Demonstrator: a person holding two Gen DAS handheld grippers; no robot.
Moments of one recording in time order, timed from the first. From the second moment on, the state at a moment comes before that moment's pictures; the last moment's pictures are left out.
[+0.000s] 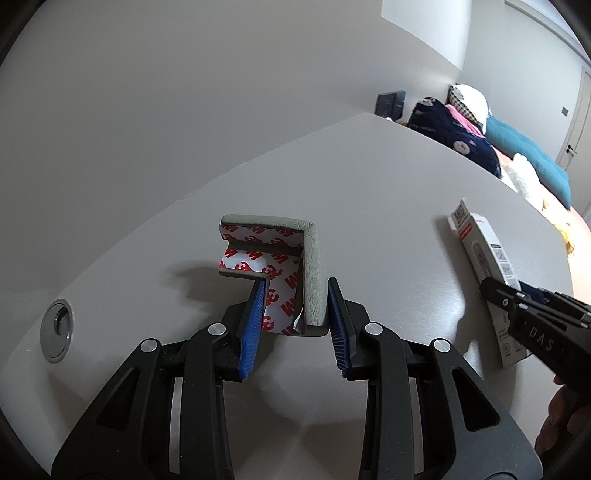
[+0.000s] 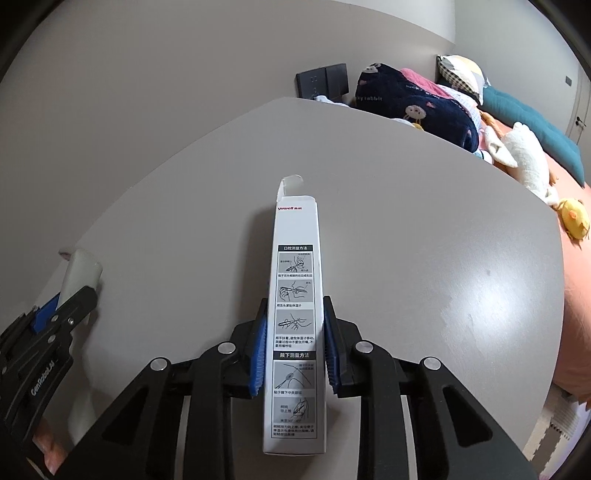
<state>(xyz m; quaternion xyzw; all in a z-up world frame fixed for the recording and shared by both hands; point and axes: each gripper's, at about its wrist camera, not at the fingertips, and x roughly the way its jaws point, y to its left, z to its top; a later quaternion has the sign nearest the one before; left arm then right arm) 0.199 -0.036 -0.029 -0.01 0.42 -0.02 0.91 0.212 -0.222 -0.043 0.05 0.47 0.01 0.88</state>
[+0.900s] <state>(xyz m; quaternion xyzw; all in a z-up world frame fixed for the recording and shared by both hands) 0.132 -0.111 0.003 0.02 0.39 -0.08 0.92 0.117 -0.286 0.006 0.09 0.42 0.00 0.90</state>
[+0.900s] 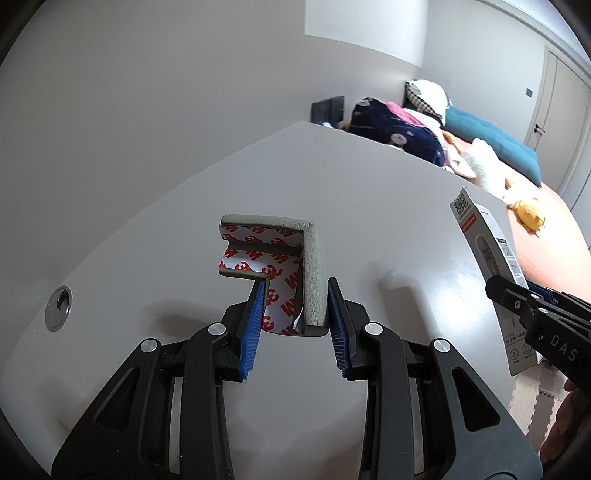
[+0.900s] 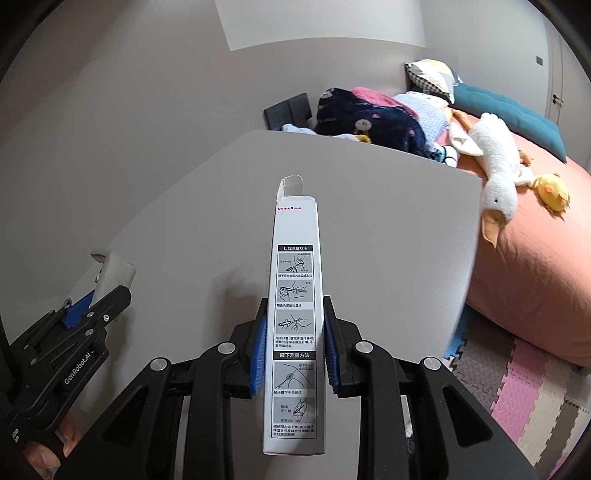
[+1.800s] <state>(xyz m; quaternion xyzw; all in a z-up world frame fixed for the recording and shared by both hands) 0.049 -0.198 0.012 0.06 0.37 -0.16 0.91 -0.008 -0.370 0.027 0.12 0.38 -0.07 0.91</state>
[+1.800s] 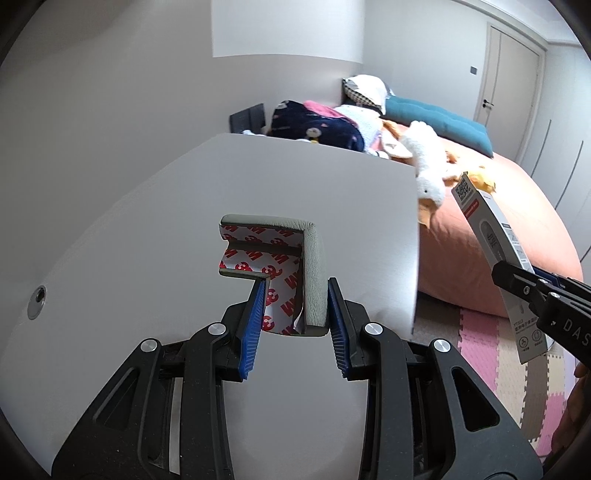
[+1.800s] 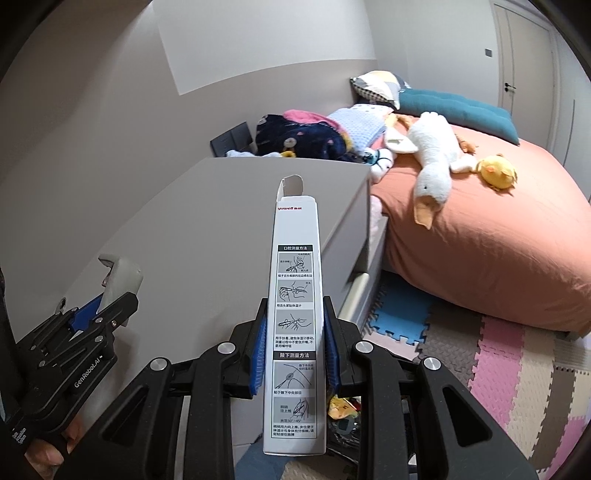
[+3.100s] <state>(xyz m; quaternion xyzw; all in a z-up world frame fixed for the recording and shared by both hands) -0.017 -0.325 -0.018 0.15 0.38 -0.30 0.86 -0.103 -0.482 0.017 0.19 0.36 -0.19 0.90</state>
